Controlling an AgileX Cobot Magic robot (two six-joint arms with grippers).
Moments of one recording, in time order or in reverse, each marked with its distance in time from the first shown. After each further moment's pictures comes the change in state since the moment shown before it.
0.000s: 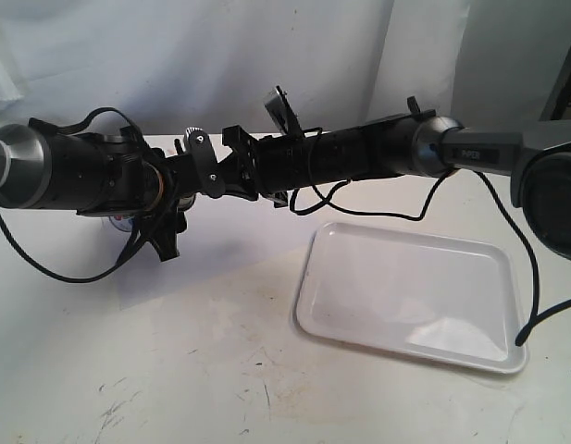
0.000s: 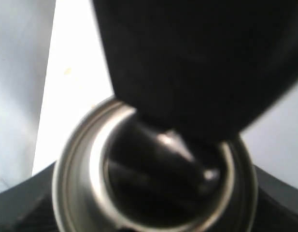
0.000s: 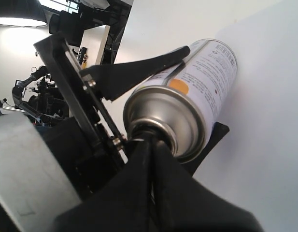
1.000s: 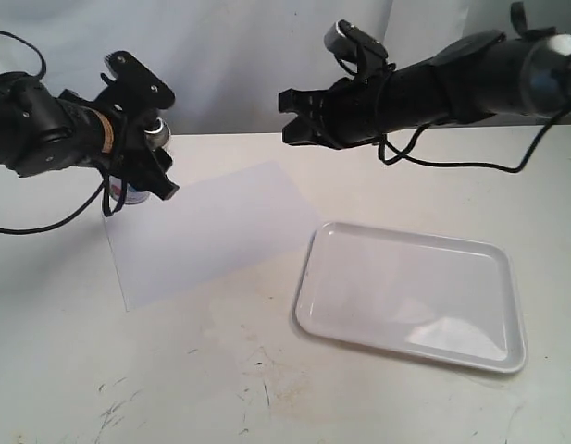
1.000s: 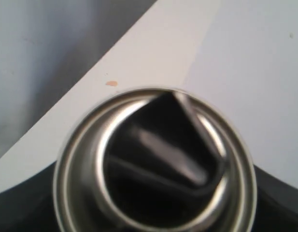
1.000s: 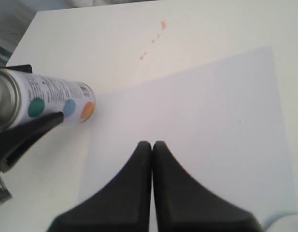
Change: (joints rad) left arm 0.132 -0.153 0.000 -0.412 -0.201 0.000; right arm -0.083 -0.382 0.280 -0.379 -0.413 0.068
